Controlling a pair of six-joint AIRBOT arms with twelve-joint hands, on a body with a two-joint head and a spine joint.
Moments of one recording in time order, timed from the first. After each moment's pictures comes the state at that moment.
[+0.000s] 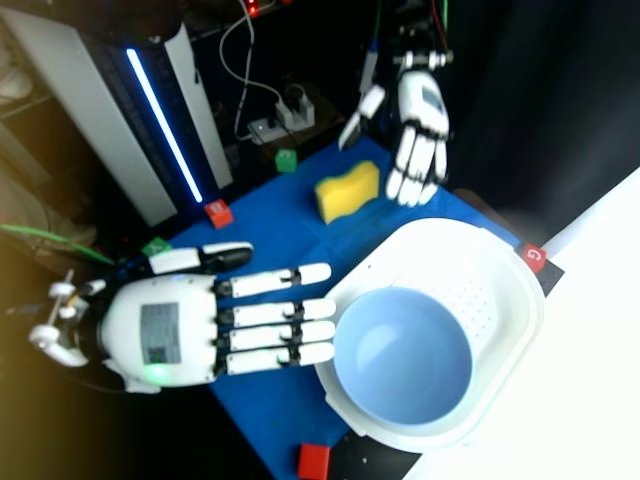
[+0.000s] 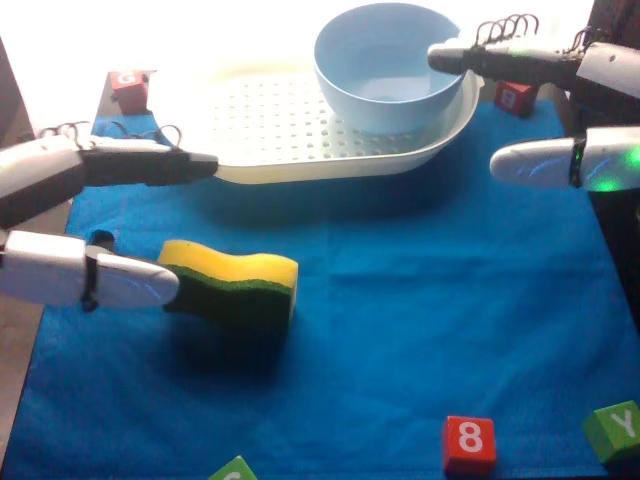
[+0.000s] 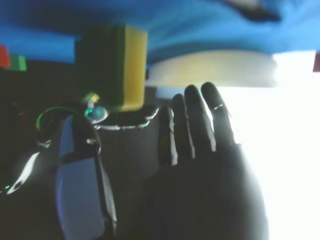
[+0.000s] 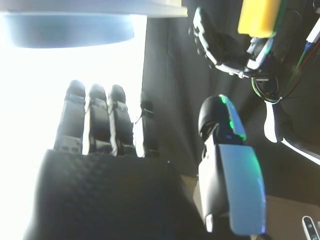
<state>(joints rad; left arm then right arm) 1.01 -0.84 1.14 0.17 -0.92 0.42 -0.81 -1.17 1.60 -0.42 1.06 0.11</state>
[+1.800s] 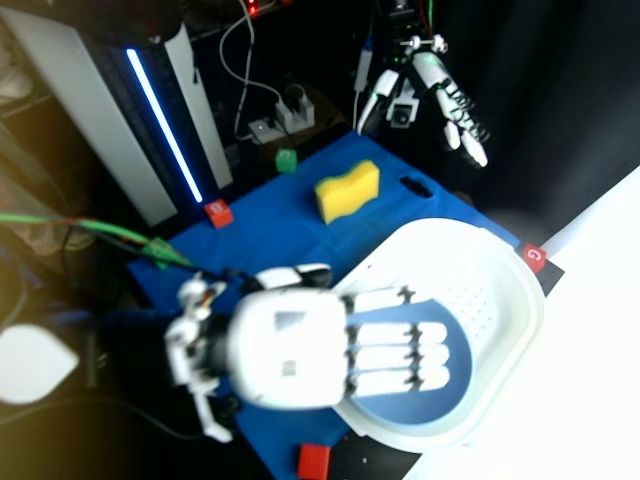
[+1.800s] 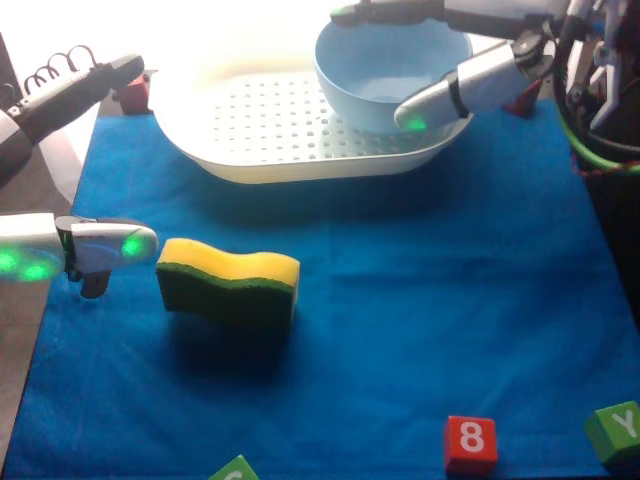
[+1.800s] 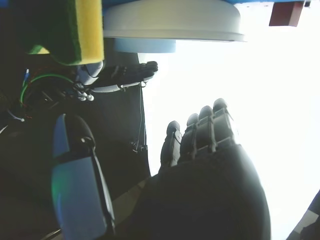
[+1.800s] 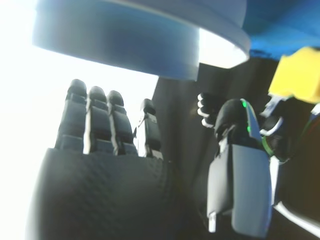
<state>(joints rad) 1.13 -0.90 1.12 -0.20 -1.19 0.54 -0.45 -1.48 2.02 -1.04 0.72 0.32</state>
